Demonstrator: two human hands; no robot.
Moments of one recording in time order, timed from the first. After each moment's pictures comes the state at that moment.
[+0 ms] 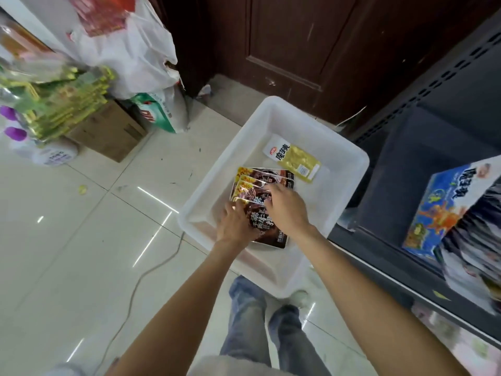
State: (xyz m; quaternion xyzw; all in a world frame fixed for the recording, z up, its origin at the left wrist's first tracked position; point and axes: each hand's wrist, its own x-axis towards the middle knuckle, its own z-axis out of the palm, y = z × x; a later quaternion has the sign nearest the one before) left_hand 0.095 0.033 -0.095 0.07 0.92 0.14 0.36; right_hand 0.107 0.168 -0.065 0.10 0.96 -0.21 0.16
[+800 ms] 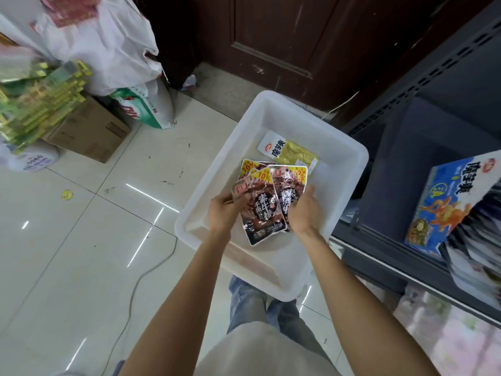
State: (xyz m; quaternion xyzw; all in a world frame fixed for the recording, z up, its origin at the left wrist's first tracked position) left_hand 0.060 0.026 -0.080 -0.14 0.74 0.59 0.29; right_hand 0.119 0.181 -0.076 0.44 0.85 -0.27 0.14
